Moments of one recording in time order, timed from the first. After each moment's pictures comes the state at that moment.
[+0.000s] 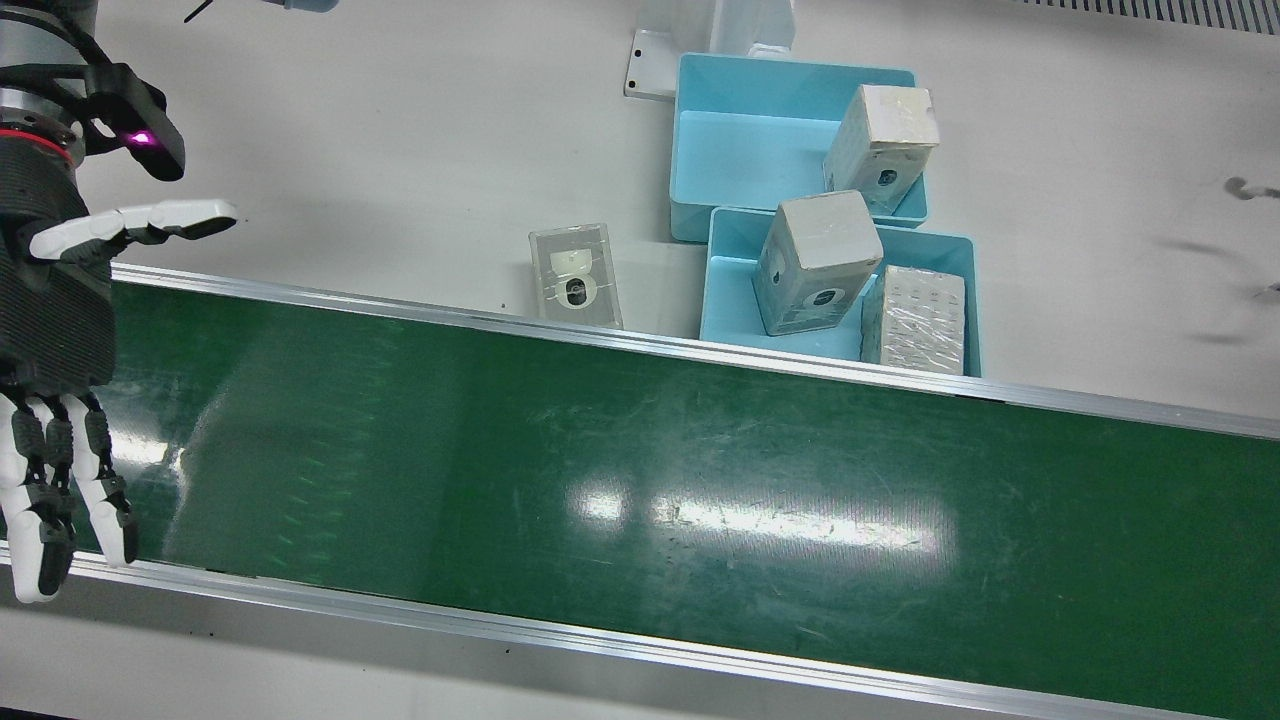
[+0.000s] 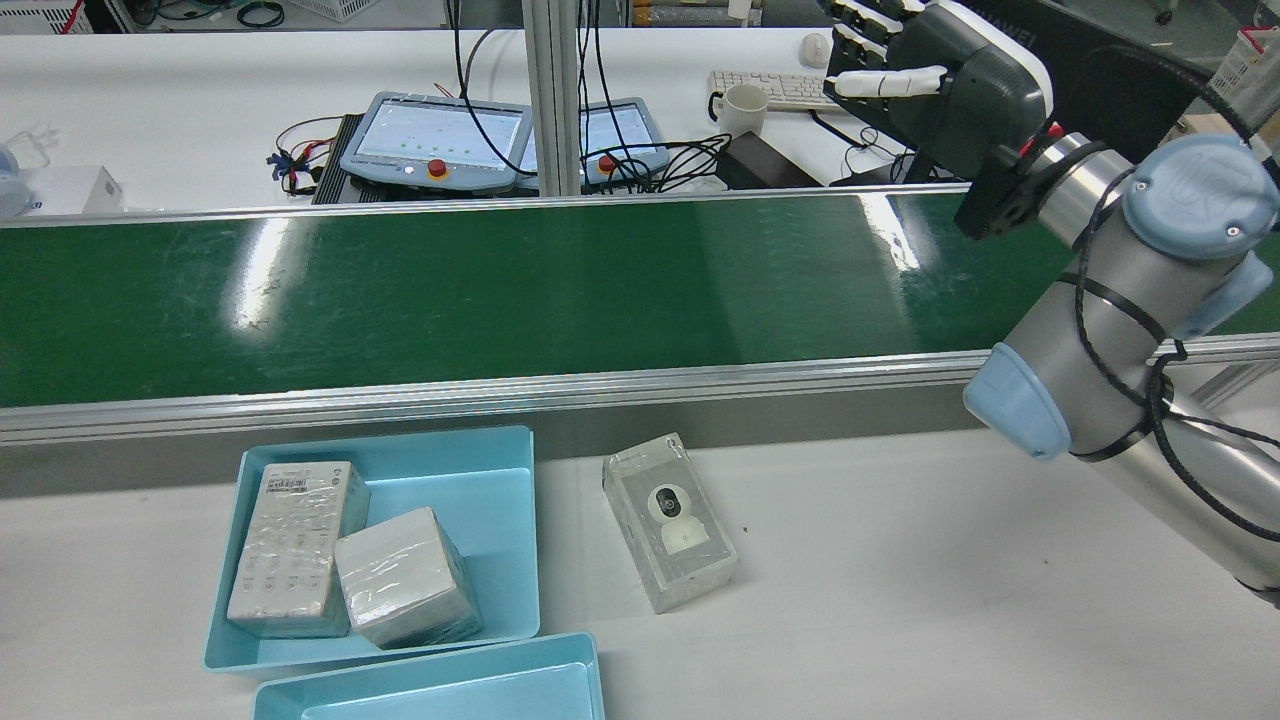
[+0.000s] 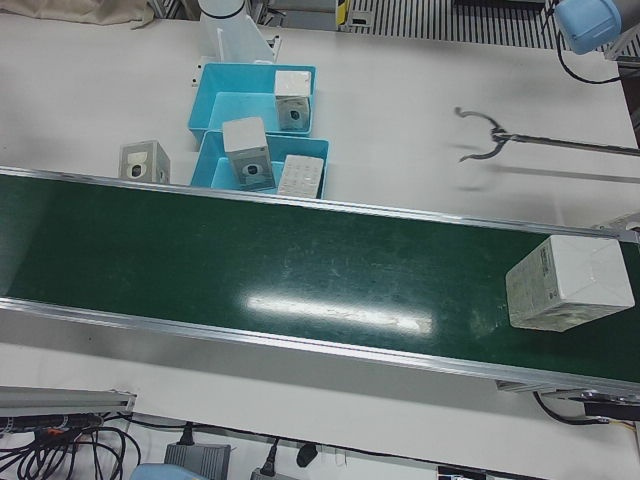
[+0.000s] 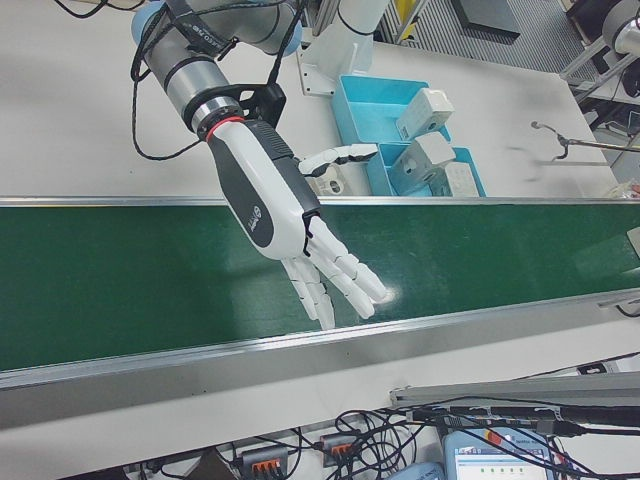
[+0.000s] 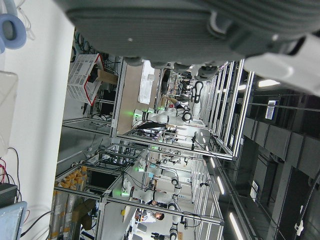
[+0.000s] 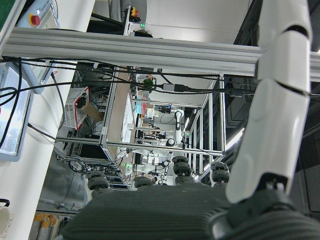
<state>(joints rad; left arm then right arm) -1.78 -1.76 -1.74 0.36 1.90 -0.16 1.07 -1.06 1.85 -3.60 -1.37 -0.16</state>
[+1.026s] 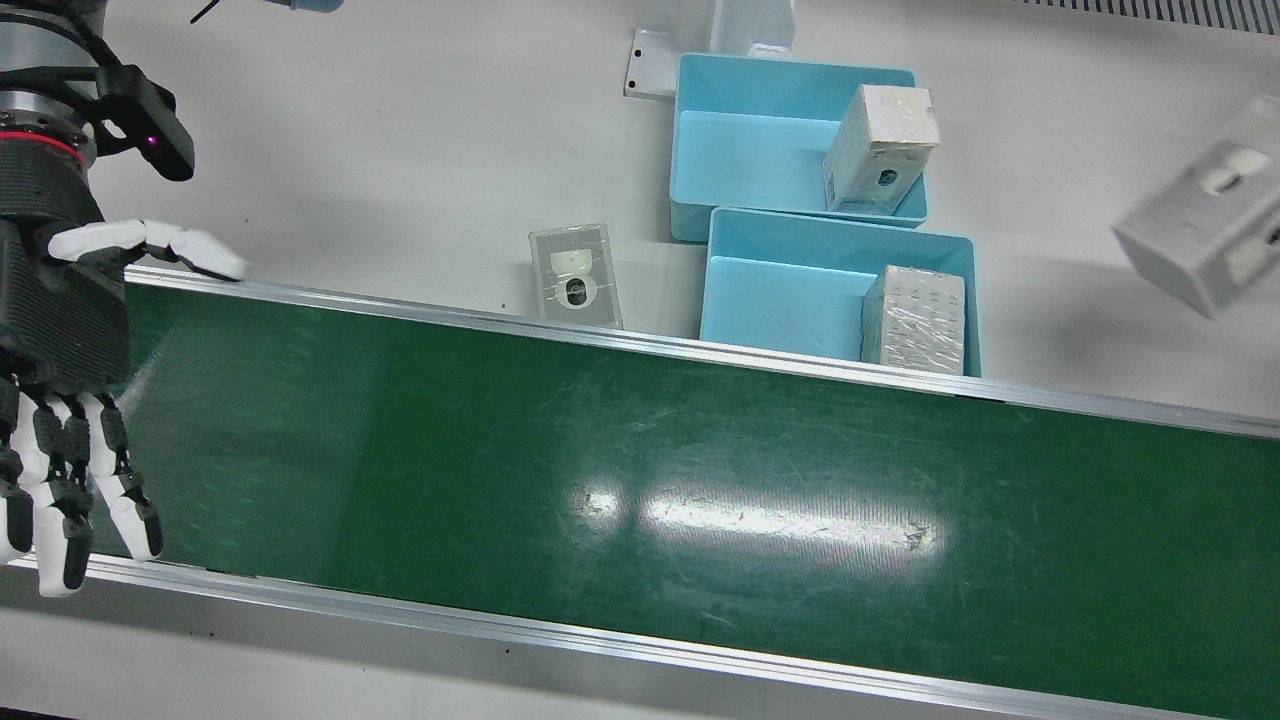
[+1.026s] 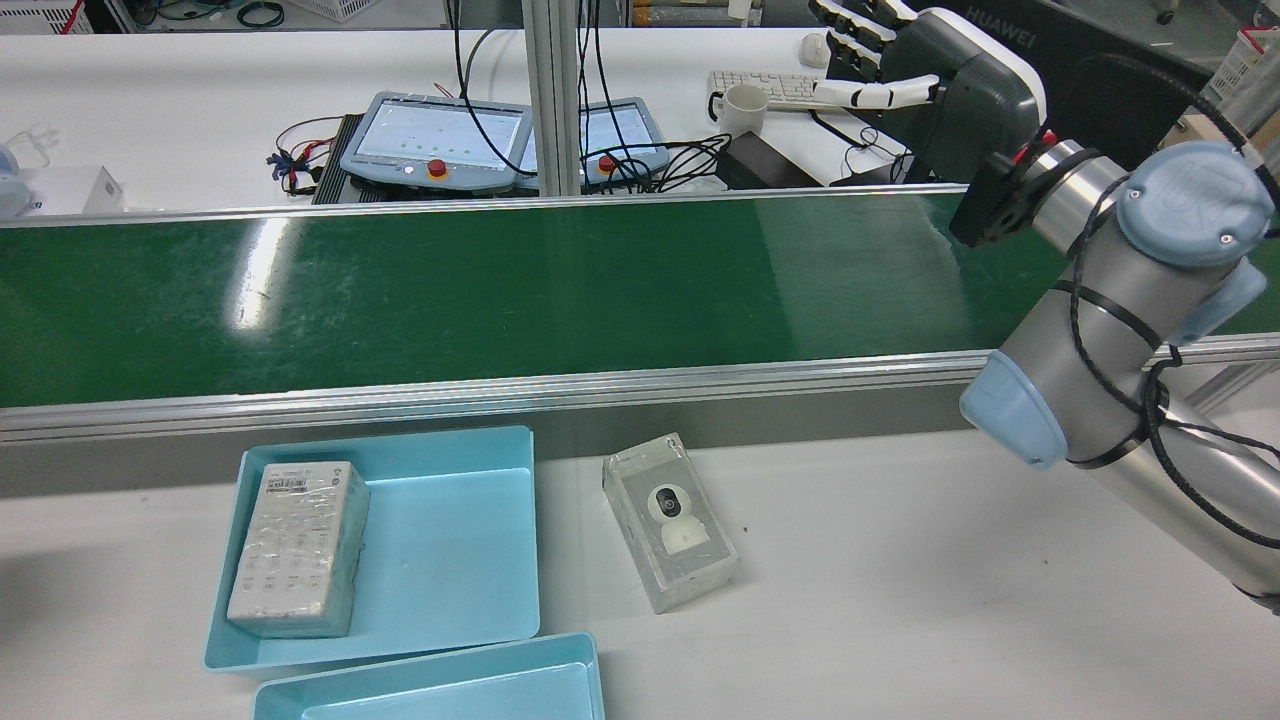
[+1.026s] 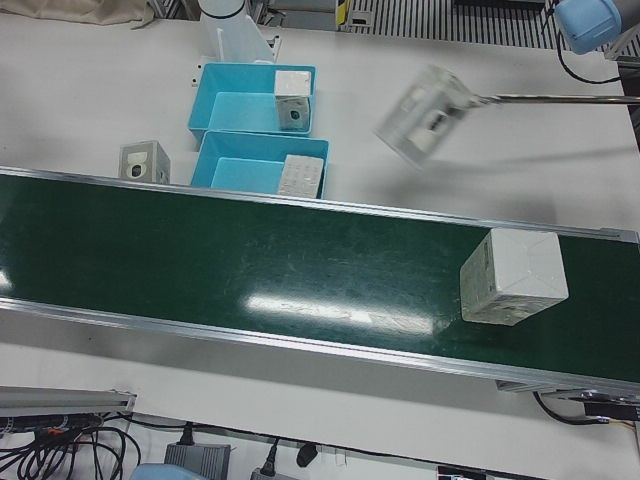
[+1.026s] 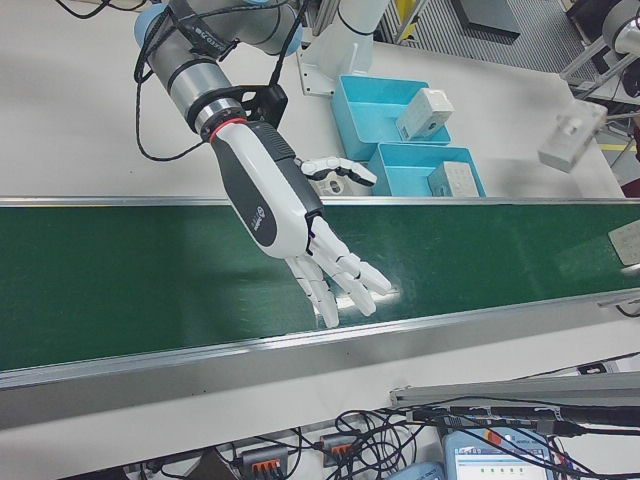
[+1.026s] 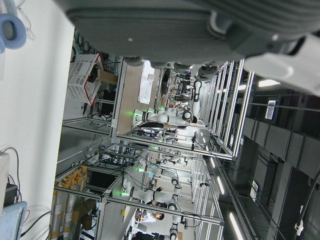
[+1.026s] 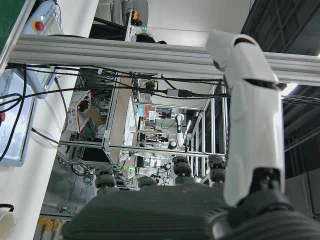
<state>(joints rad) -1.78 -1.76 -1.74 0.36 1.90 -0.16 1.06 -1.06 1.86 -3.60 -1.37 -0.16</state>
